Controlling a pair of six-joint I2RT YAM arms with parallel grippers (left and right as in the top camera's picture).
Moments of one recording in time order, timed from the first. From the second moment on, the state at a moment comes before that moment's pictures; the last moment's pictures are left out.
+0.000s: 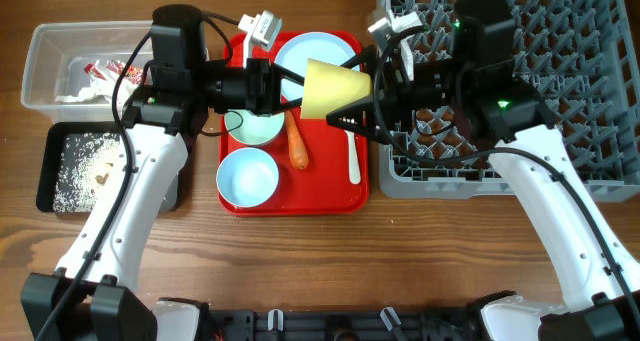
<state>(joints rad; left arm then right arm) -0.17 1.51 1.24 -0.27 1.41 -0.68 0.30 1.48 1.34 -0.30 -1.33 0.11</state>
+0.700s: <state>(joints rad) -0.17 1.51 1.24 -0.27 1.30 -0.68 -0.06 1.48 1.34 -0.71 -1.05 0.21</state>
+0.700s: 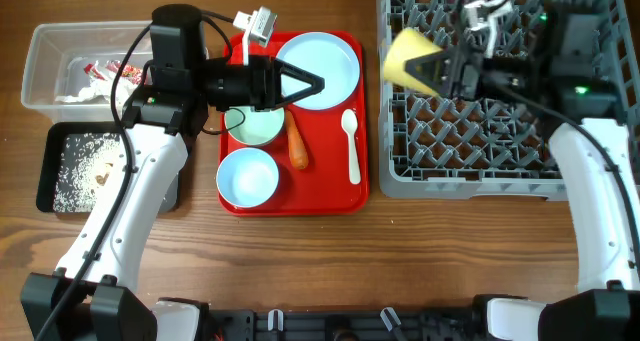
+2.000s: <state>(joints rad) -0.17 1.51 1.25 -0.75 0.49 -0.68 0.08 1.65 1.34 -1.21 -0.08 0.28</state>
